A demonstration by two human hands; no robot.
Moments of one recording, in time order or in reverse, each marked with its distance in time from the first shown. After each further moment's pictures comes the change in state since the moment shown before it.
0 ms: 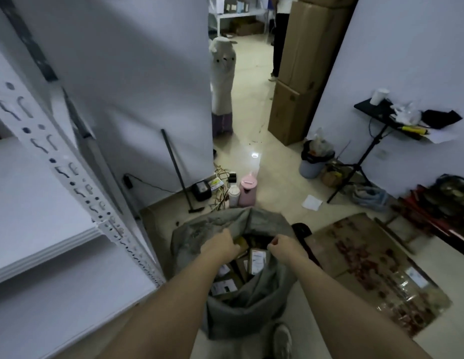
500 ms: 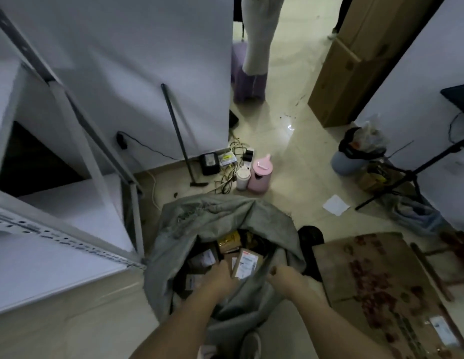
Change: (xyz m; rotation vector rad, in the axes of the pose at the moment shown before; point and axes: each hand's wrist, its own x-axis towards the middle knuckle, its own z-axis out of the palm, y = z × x) left_hand 0.164 0.045 0.118 -0.263 -0.161 -0.276; right_hand 0.206 0.097 0.003 -0.280 -0.375 -0.037
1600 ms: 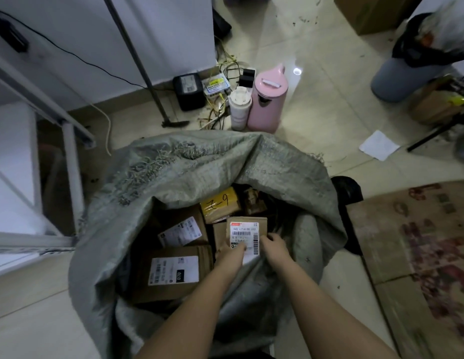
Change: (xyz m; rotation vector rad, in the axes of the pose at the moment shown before) left_hand 0.334 -0.071 0.187 -0.897 0.034 -0.248; right_hand 0.345 0.072 0.178 0.774 0.069 0.172
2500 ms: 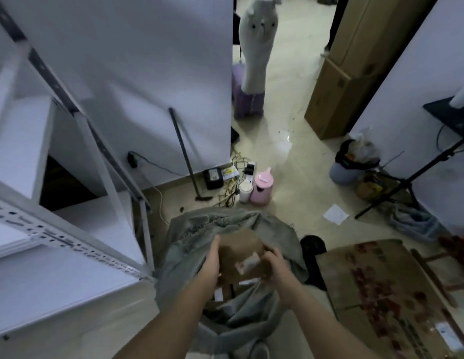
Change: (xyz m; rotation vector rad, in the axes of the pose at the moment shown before) left_hand -0.410 0.160 -0.141 -0.448 -0.087 0.012; right_hand -0.415 -0.171 -0.098 0.482 -0.182 -0.188
